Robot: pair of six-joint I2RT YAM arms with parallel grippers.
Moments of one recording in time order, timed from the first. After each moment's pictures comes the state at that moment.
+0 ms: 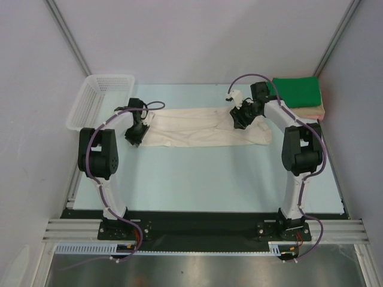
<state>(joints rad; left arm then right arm) -0.09 1.95 1.39 -0.74 -0.12 0.34 0.18 2.02 1.62 -0.61 -0.48 -0.68</state>
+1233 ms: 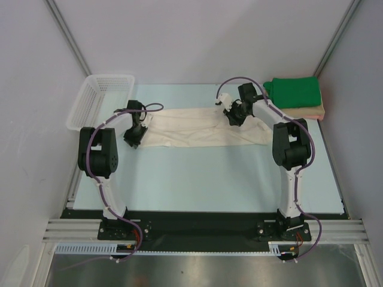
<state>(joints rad) -0.07 1.97 1.36 -0.71 -0.14 0.34 0.26 2.17 1.74 -0.62 -0.40 -0.77</state>
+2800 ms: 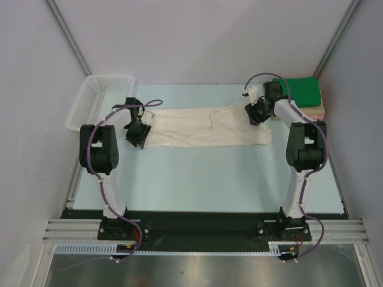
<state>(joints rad) -0.05 2.03 1.47 -0.82 0.05 0.34 0.08 2.08 1.64 -0.55 -0.29 -0.58</state>
